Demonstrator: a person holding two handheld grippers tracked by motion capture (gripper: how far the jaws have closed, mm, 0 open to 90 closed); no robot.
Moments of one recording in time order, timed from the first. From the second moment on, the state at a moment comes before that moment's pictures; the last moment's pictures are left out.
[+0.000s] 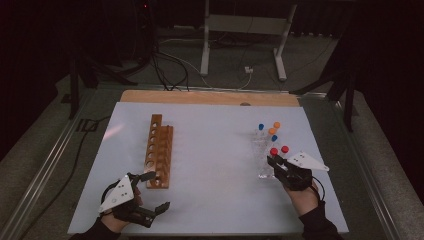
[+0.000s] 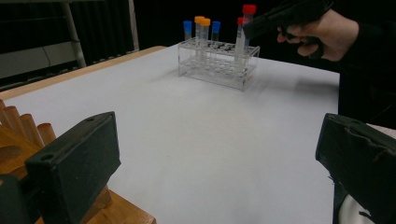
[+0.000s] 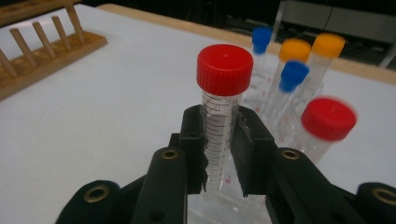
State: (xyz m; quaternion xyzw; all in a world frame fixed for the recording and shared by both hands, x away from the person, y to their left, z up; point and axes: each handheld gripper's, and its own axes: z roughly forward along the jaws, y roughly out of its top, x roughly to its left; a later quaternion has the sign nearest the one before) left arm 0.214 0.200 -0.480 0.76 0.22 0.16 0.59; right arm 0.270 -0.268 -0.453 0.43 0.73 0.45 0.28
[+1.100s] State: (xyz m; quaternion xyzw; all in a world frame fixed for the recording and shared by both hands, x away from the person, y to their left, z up) left arm 0.229 0.173 -0.443 0.77 0.21 0.13 0.59; right arm 0.261 -0.212 -0.430 0.34 0.77 0.48 0.25
